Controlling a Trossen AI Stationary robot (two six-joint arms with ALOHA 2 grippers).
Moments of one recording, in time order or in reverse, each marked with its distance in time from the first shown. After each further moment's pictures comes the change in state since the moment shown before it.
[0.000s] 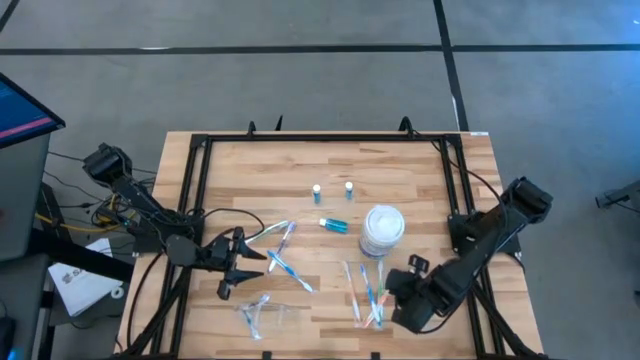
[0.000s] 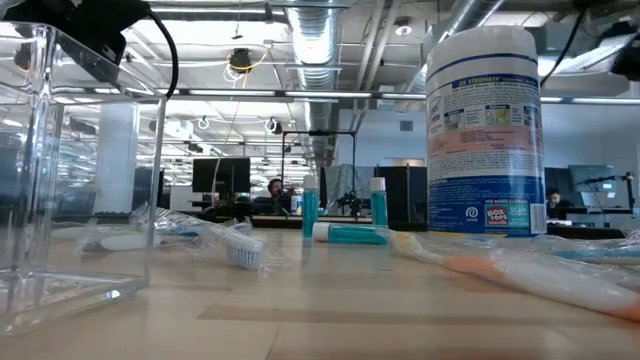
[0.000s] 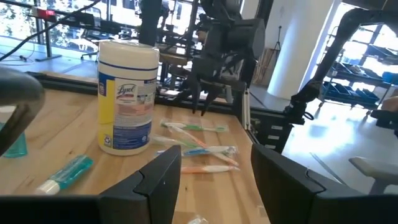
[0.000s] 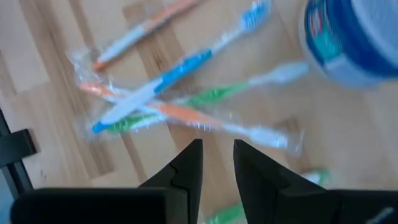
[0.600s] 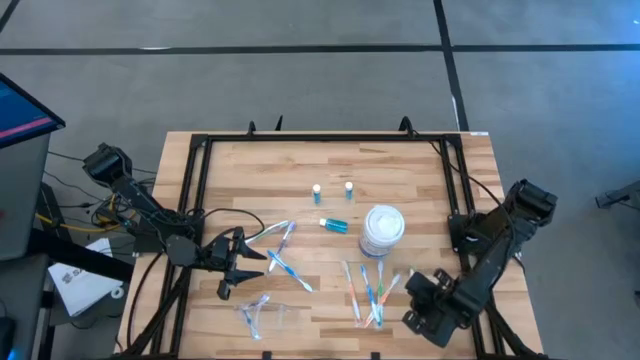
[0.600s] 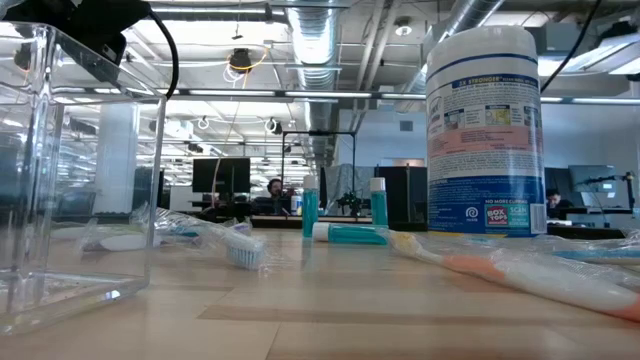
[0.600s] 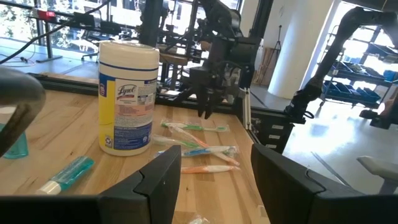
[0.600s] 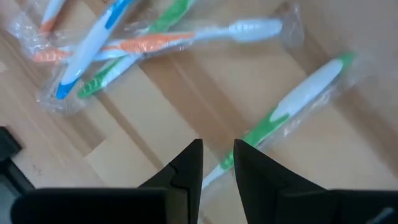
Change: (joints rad) left arm 0.000 0.000 0.000 -0.001 0.000 0.008; right arm 0.173 0.000 -0.115 0.044 -0.017 0.529
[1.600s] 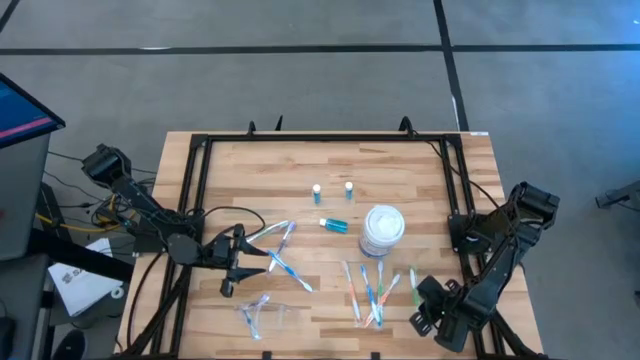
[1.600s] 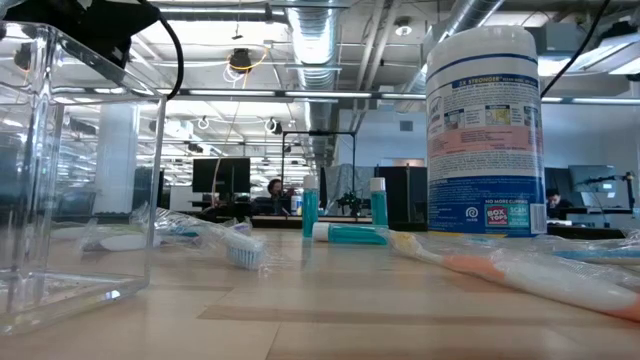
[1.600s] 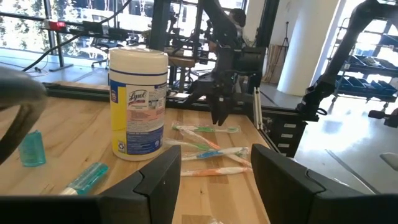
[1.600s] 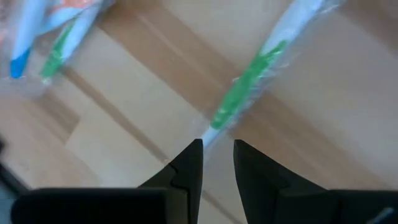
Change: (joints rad) left arm 0.029 0.000 0.000 0.001 -0.002 0.055; right arm 0.106 0.008 -0.115 0.154 -0.007 0.284
